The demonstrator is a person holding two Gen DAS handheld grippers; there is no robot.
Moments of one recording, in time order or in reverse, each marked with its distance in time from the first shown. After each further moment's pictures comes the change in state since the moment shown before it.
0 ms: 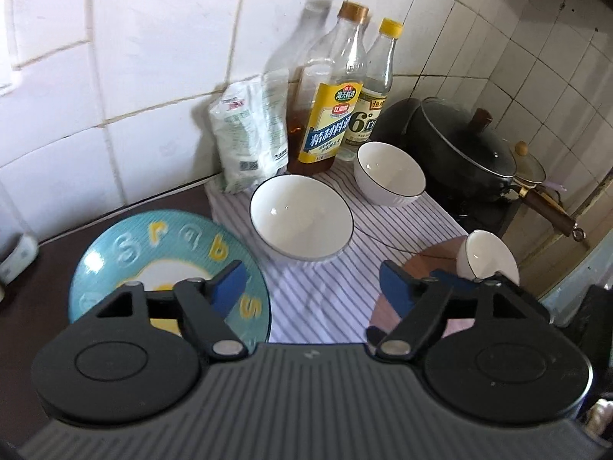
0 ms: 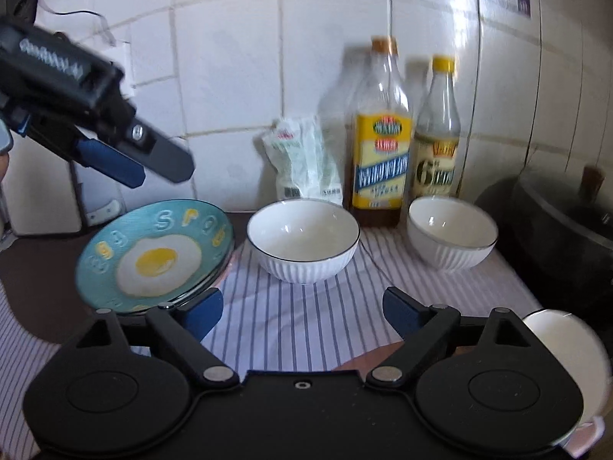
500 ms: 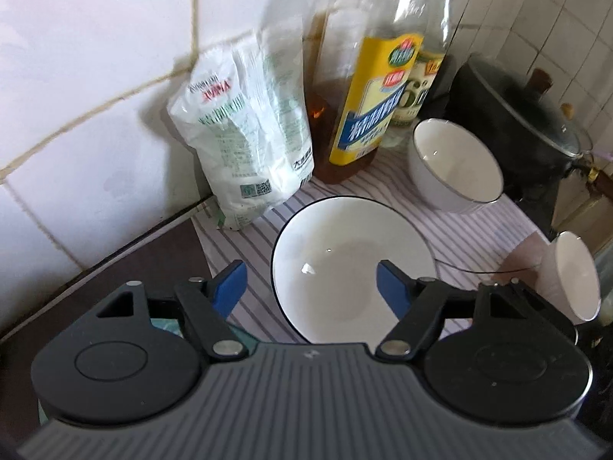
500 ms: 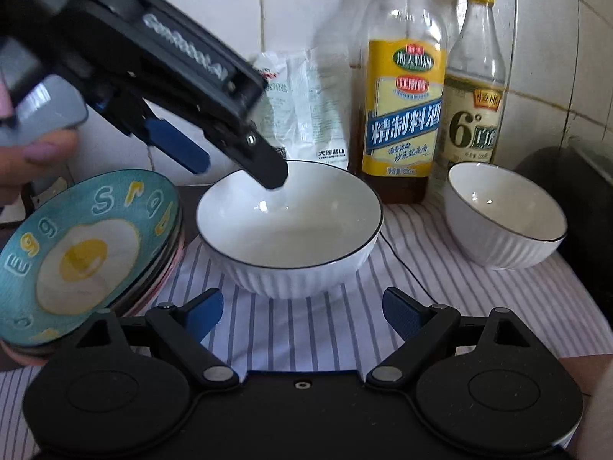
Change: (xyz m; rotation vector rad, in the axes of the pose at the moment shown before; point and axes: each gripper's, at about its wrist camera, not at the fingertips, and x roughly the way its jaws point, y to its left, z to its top) left arm 0.138 0.026 0.055 0.102 0.130 0.025; right arm 0.109 -0.005 -0.001 0.003 0.083 -0.009
